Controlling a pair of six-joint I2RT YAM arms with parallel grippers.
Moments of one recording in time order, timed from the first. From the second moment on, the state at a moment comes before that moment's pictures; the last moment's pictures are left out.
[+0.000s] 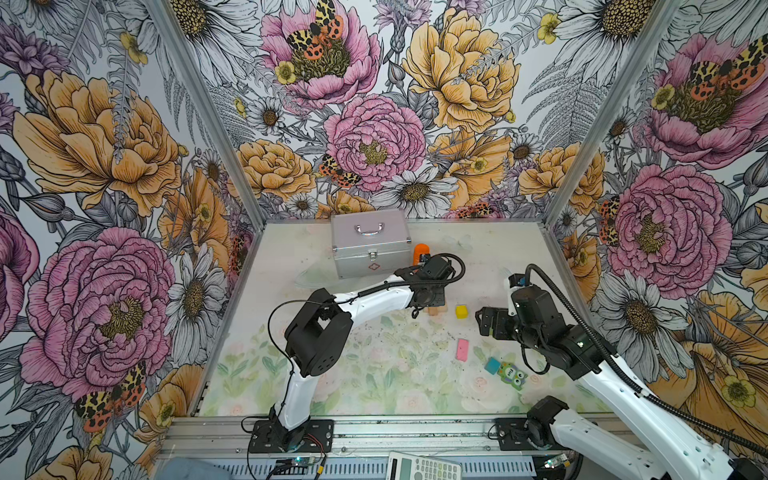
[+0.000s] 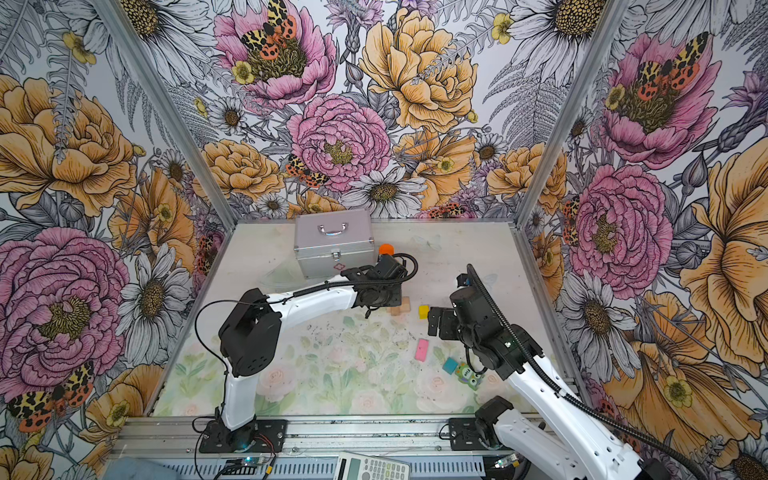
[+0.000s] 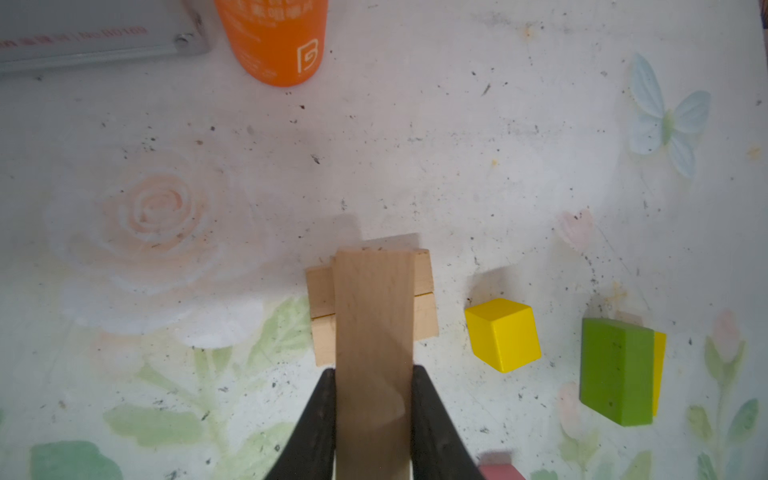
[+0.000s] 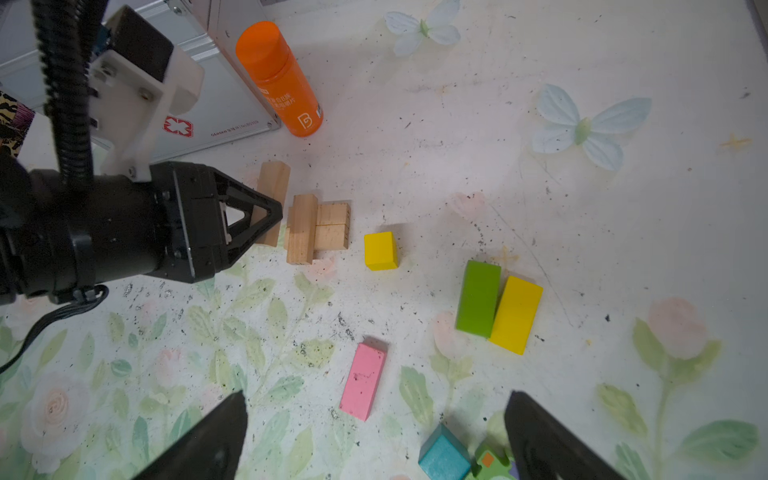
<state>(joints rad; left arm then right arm) -0.88 2.02 1.60 -0.58 -0.17 -0.77 0.52 0.81 0.85 -0.86 0.14 0.49</state>
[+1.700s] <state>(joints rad) -0.93 2.15 1.71 -0.60 -0.17 -0.87 0.48 0.69 0.85 -0.95 0.13 0.49</state>
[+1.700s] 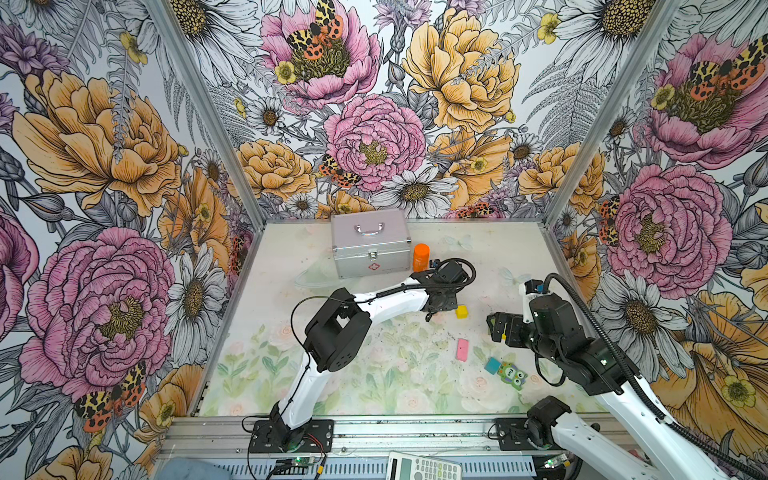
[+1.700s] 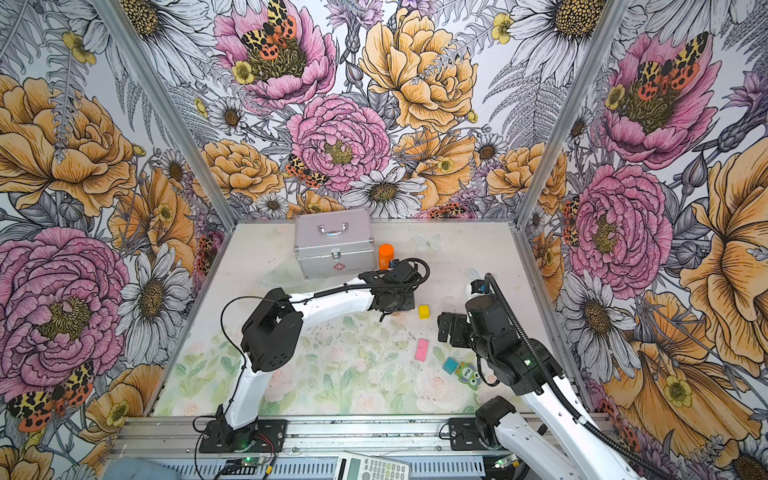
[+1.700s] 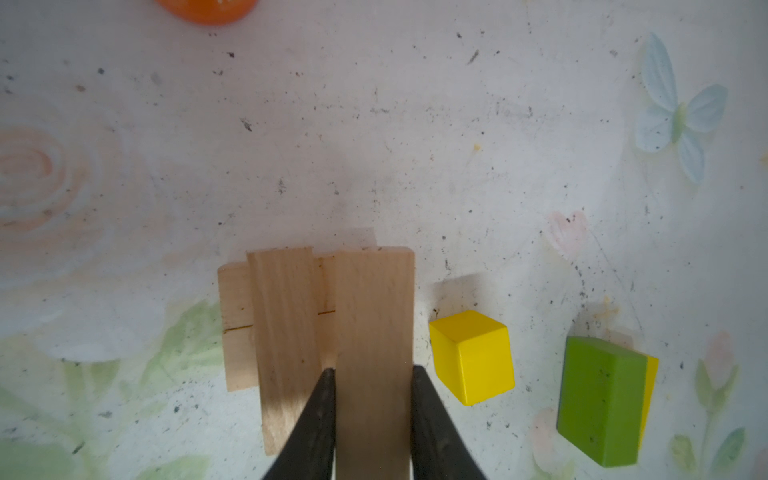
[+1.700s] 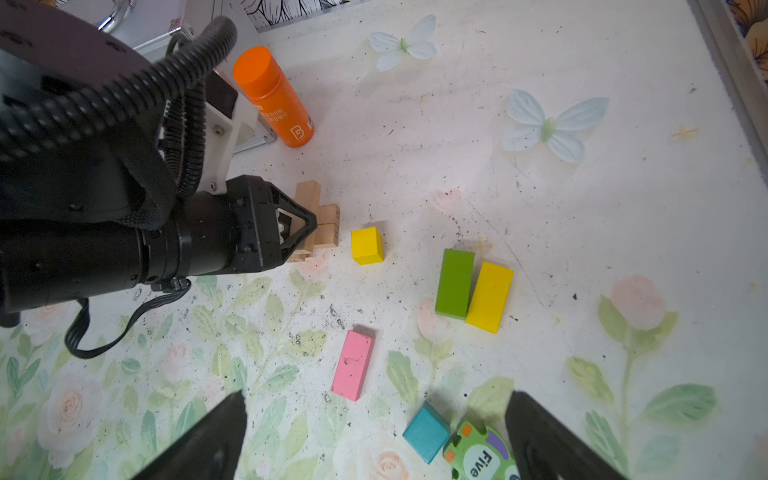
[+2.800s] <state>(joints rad) -0.93 2.18 1.71 -0.63 -0.17 -0.90 0.48 0.69 0.85 -0.95 0.13 0.49</state>
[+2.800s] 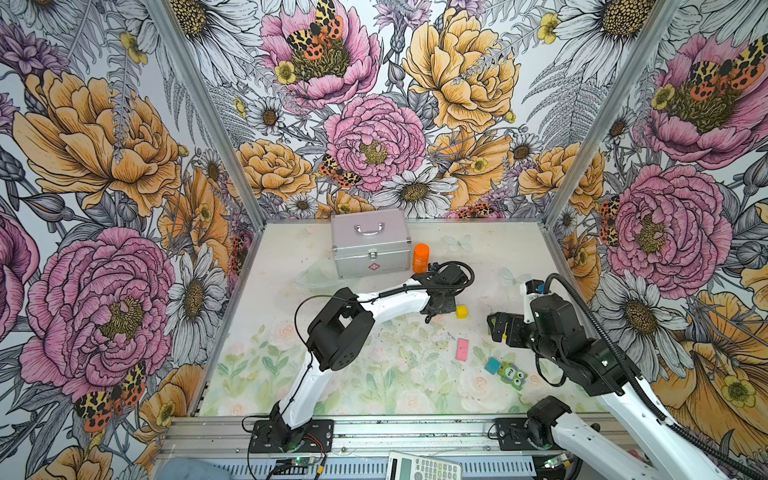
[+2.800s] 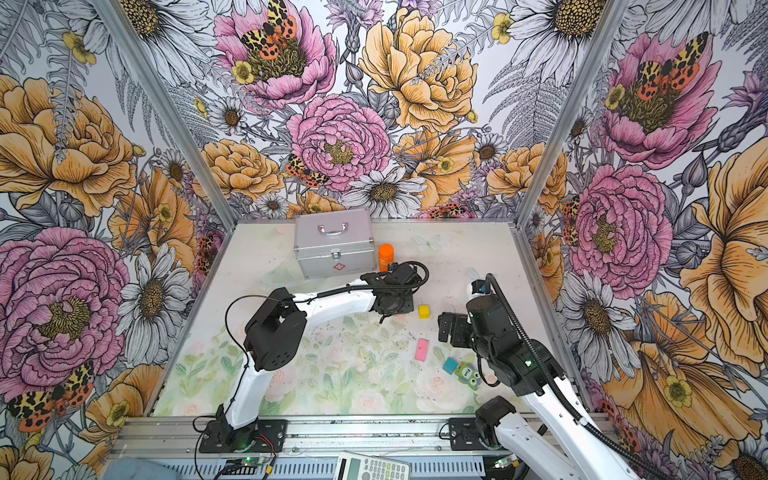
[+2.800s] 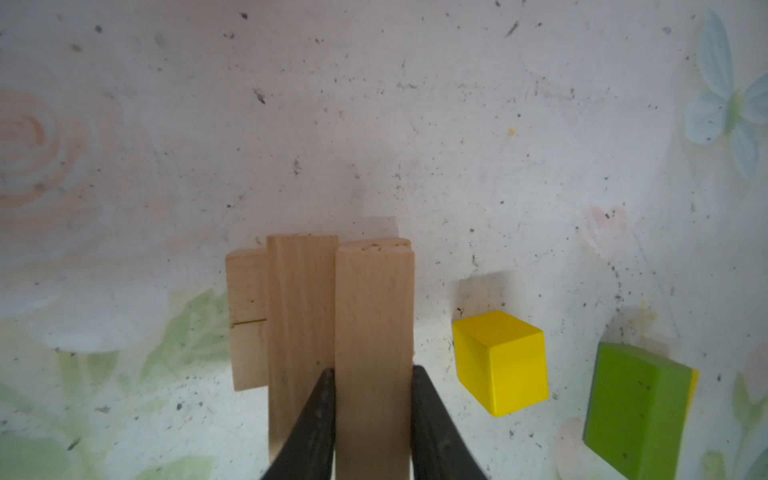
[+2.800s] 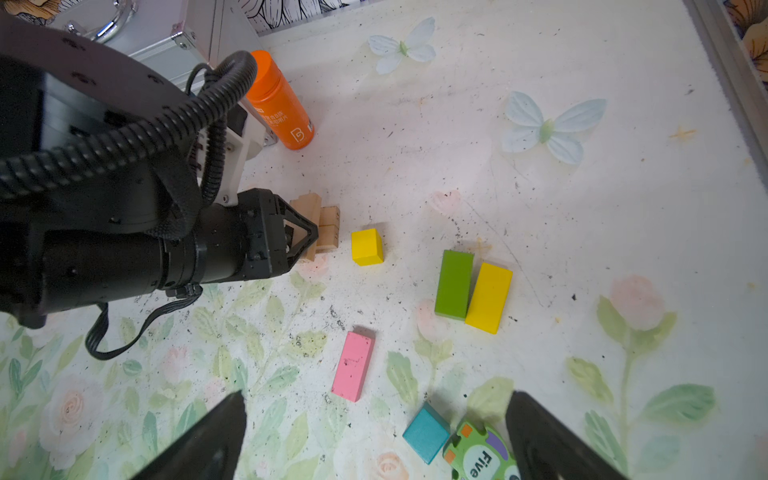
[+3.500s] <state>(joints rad) -0.93 2.19 1.74 -0.64 -0.17 -0.90 0.47 0.69 0.85 -0.95 0.13 0.49</state>
